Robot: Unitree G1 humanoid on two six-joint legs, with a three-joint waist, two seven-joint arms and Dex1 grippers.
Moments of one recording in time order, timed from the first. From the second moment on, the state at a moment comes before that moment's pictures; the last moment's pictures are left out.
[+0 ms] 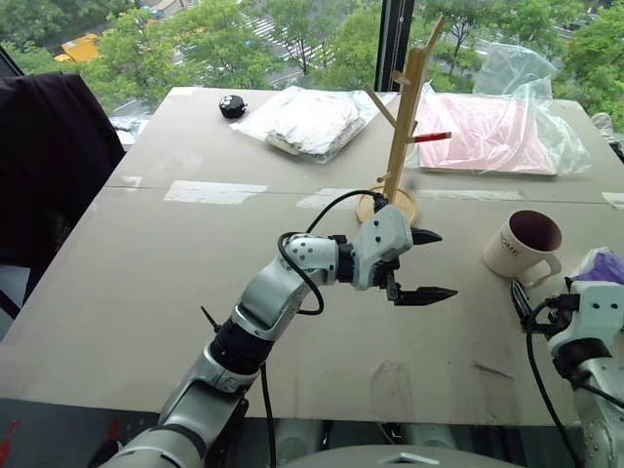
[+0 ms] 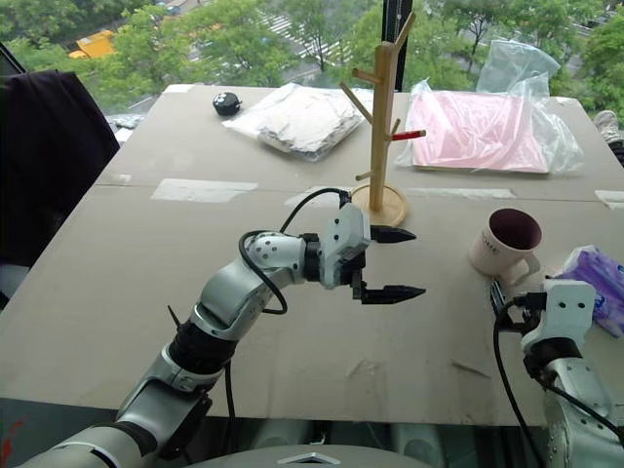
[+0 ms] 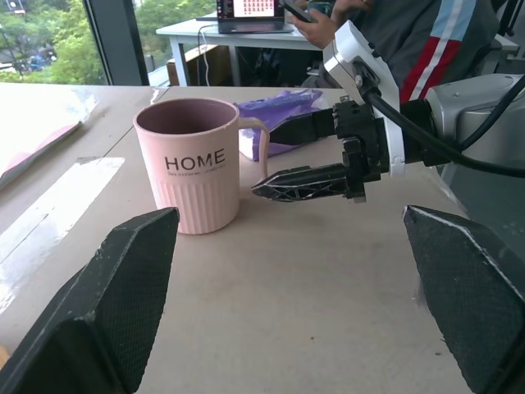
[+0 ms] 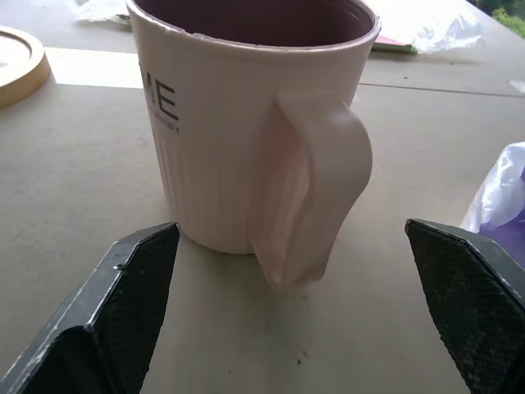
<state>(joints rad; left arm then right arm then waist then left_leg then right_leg) -0.55 0.28 -0.40 -0.23 -0.33 0.46 -0.93 0.29 -0.16 -0.40 -0.52 0.25 0.41 0.24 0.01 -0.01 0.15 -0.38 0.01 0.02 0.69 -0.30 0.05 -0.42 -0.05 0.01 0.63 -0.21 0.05</state>
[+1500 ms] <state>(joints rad) -0.06 0.11 -0.13 -0.47 -0.34 0.10 -0.53 -0.90 -0.79 0.05 0.44 0.17 -0.04 1.17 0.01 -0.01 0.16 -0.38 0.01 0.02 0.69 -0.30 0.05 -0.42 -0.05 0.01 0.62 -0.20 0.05</state>
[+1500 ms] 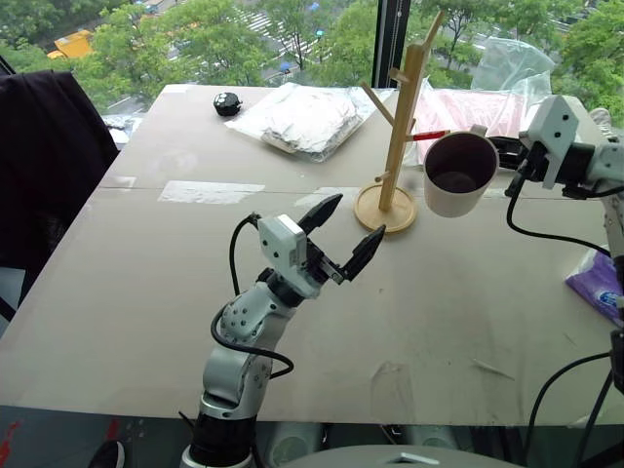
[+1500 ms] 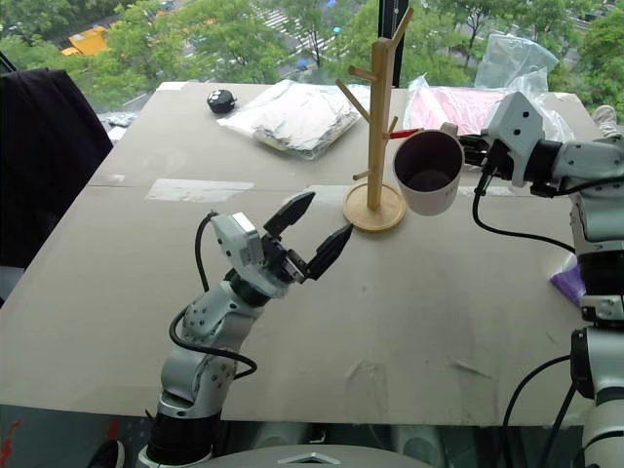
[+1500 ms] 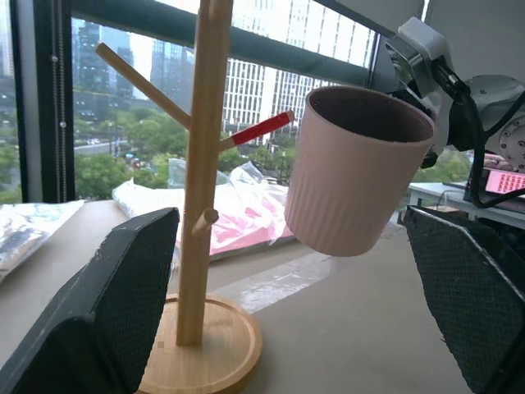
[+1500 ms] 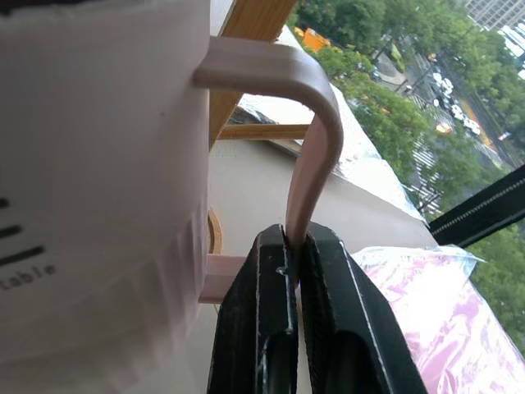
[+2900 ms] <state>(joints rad) 0.24 0.40 -0.05 -0.46 -0.35 0.15 -0.55 -0.18 -0.62 -0.26 -0.07 0.46 0.31 1.00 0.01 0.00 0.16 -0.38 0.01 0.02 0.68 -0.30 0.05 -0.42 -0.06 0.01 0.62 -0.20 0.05</state>
